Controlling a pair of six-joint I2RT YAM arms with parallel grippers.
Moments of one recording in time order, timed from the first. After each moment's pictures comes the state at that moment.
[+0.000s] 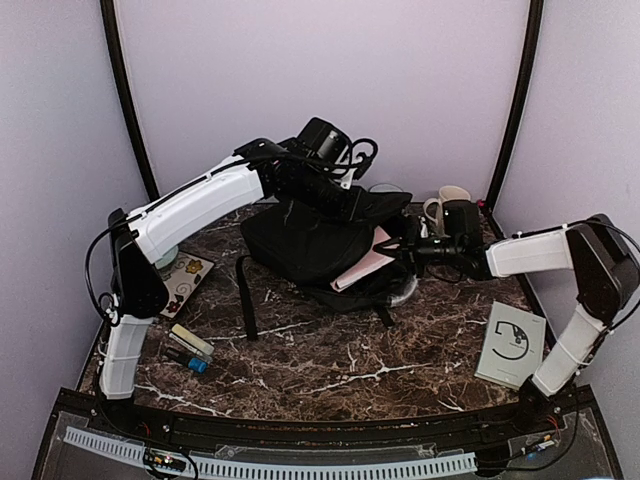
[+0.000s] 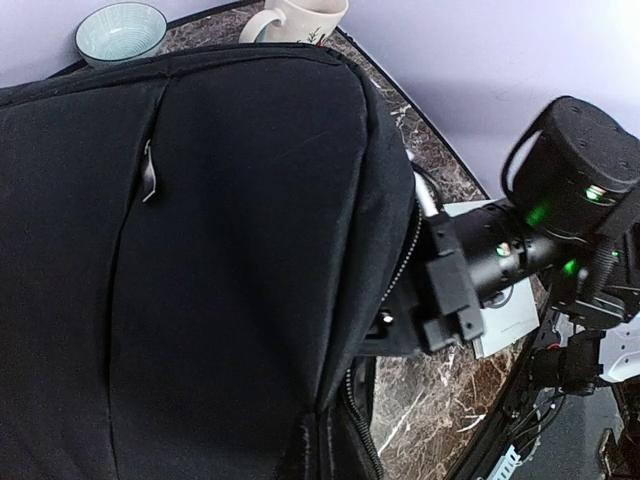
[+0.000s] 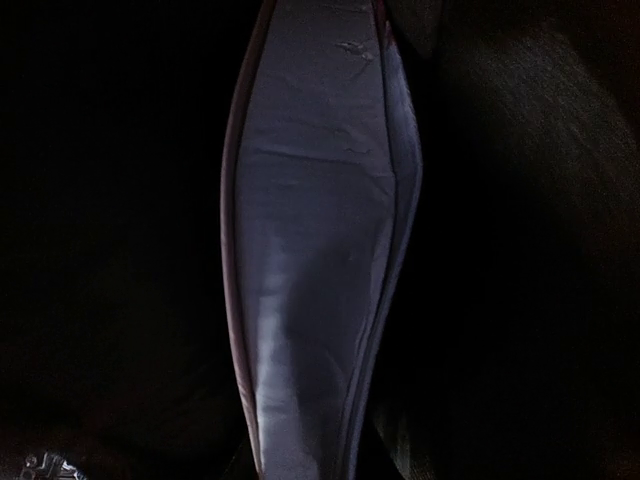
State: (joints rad) left arm -0.89 2.21 2.38 -0.93 0.17 -0.37; right arm 0.44 1.63 0.85 0.35 -0.72 1.17
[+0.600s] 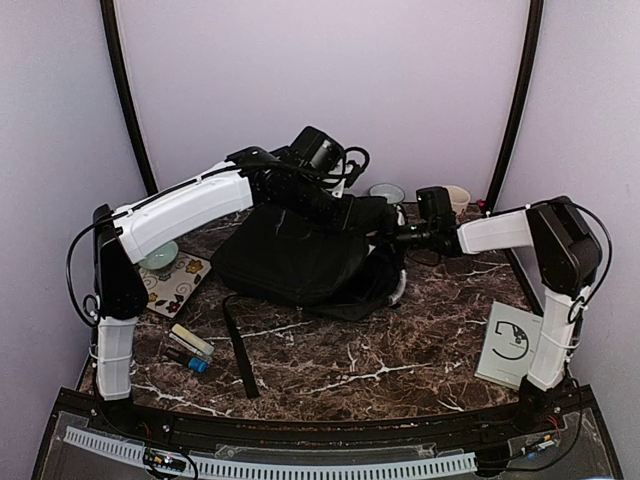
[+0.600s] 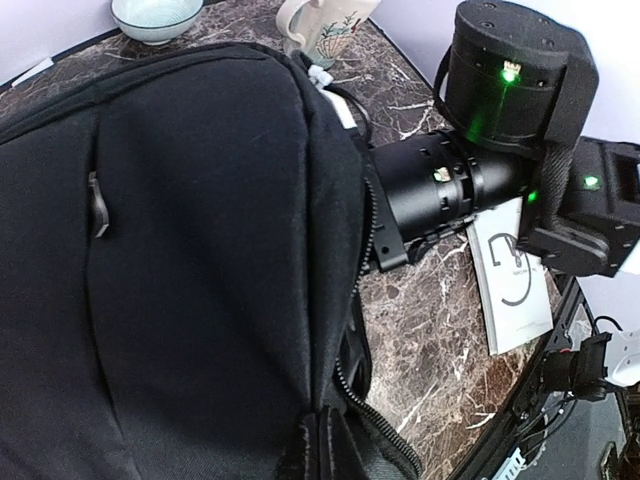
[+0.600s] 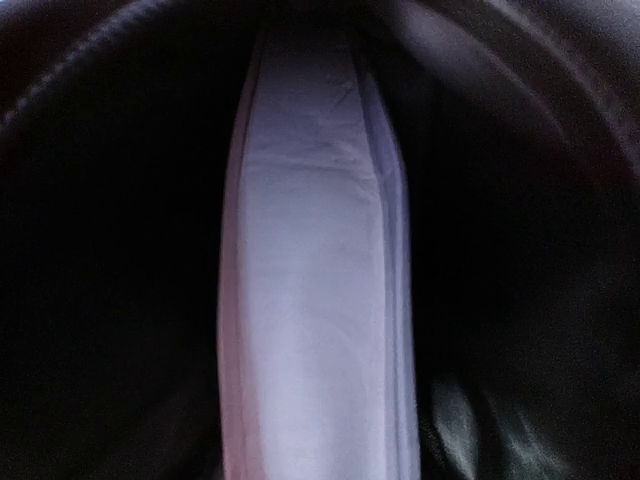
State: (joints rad) left arm -0.90 2.09 2.16 -0.86 0.12 -0.42; right arm 0.44 1.92 1.18 0.25 -0.80 1.04
